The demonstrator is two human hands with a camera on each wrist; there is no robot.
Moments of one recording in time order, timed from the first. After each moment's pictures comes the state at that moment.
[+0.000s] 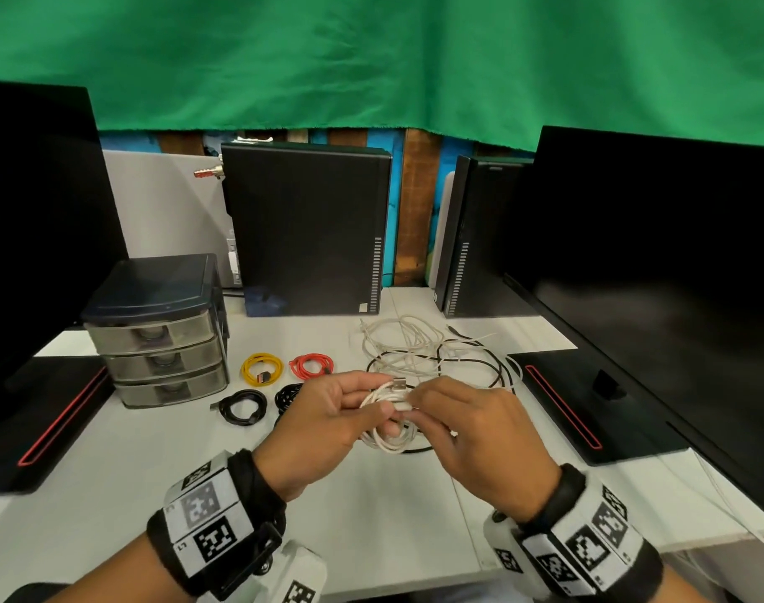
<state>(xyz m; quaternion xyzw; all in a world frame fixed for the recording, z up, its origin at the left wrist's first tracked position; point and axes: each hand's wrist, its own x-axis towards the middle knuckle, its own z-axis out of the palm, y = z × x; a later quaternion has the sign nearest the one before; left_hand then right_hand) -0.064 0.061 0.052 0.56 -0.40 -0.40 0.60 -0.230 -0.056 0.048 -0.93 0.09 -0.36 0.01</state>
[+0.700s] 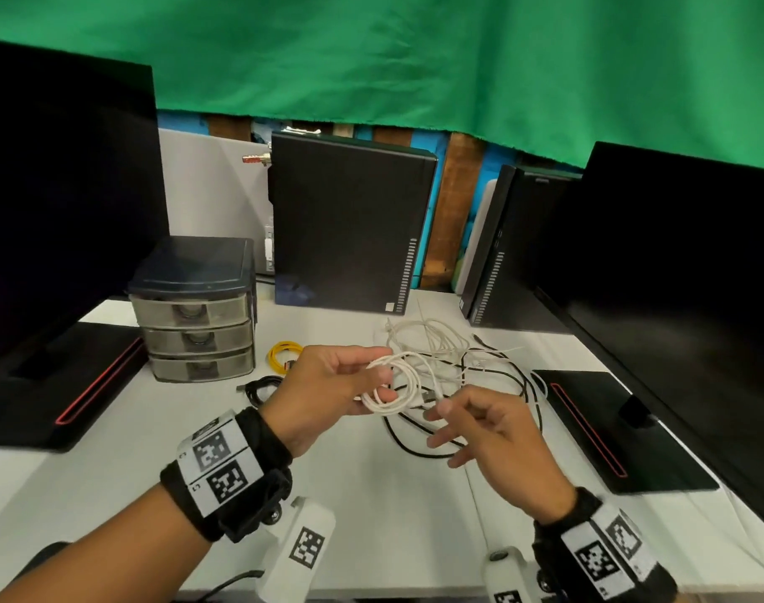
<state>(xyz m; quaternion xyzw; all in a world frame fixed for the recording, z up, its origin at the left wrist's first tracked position) -0.032 0.065 0.063 0.55 -0.32 -0.39 0.67 -0.215 -0.046 0.052 -0.75 0.27 -0.26 0.54</state>
